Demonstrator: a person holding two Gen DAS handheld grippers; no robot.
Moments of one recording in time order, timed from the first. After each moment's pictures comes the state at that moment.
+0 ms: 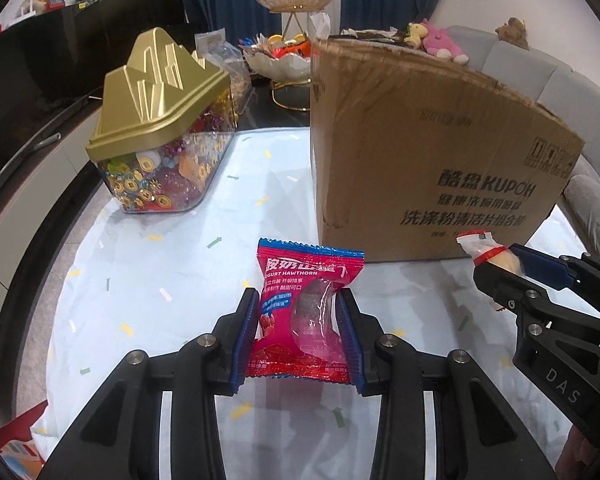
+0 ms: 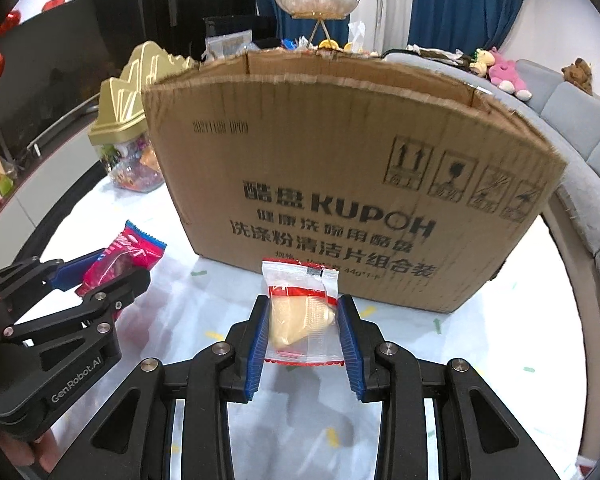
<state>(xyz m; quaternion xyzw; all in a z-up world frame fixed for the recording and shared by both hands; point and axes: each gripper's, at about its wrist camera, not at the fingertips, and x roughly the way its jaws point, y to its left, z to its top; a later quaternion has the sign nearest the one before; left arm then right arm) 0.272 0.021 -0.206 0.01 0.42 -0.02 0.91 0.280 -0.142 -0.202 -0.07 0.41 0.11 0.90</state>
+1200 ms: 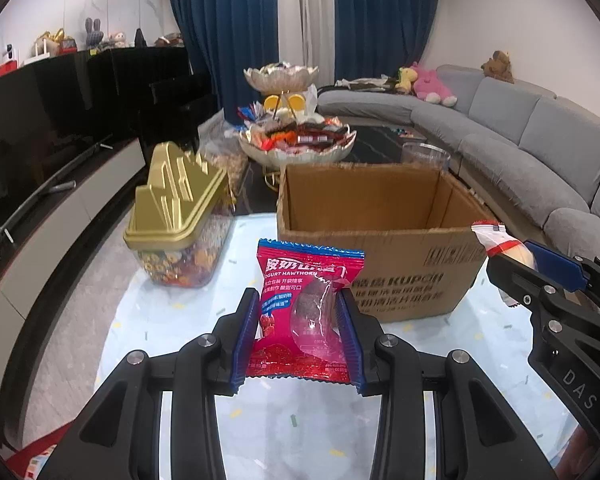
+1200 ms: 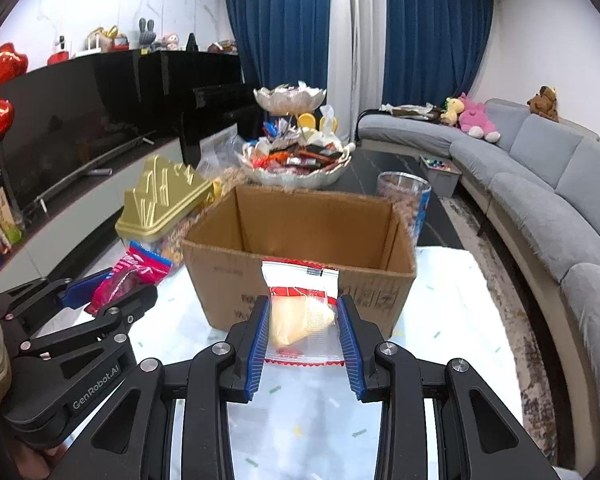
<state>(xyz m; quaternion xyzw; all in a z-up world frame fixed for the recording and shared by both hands) 0.237 -0.013 -0.092 0.02 0.34 -0.02 0.94 0.240 -0.161 -0.090 -0.04 0.31 0.09 0.95</state>
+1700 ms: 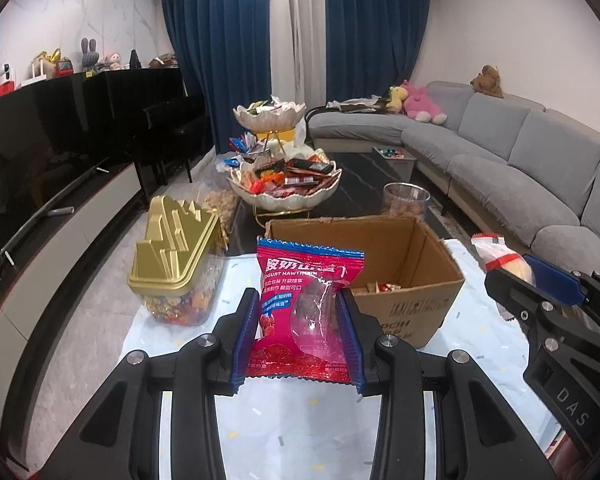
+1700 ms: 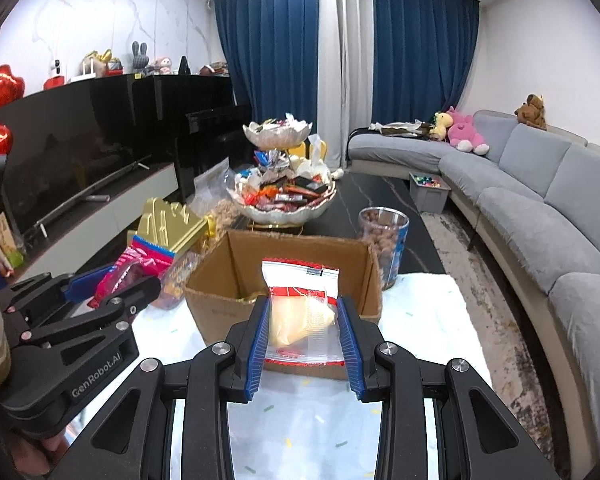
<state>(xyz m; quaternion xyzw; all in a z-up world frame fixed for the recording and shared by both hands) 0.241 -0.029 -0.034 0.02 0.31 -0.03 0.95 0.232 -0.181 -0.036 -0.03 0.28 0.08 0.96</state>
